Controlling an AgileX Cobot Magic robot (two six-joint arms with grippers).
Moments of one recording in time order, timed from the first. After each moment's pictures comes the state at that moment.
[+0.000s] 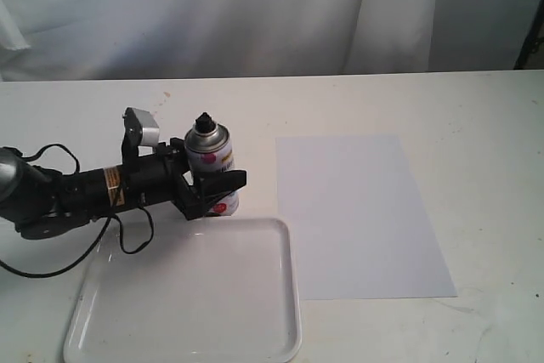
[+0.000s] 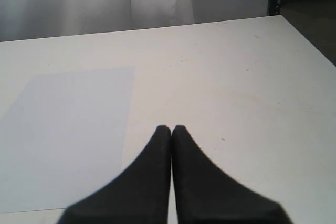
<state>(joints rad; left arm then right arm) -0.15 2.29 -0.99 1.07 -1.20 -0.57 0.11 0.01 0.00 -0.01 0.36 0.08</state>
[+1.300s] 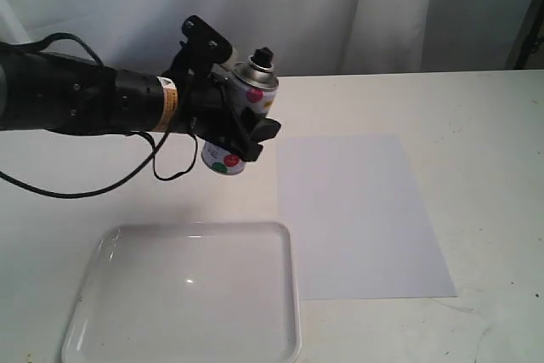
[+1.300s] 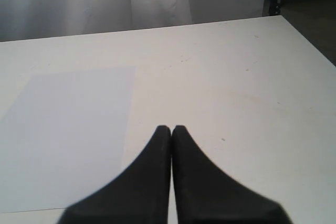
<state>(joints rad) -0.45 1.92 -1.18 1.55 -0.39 -1.22 0.11 0.01 0.00 -0.01 0.36 0.08</state>
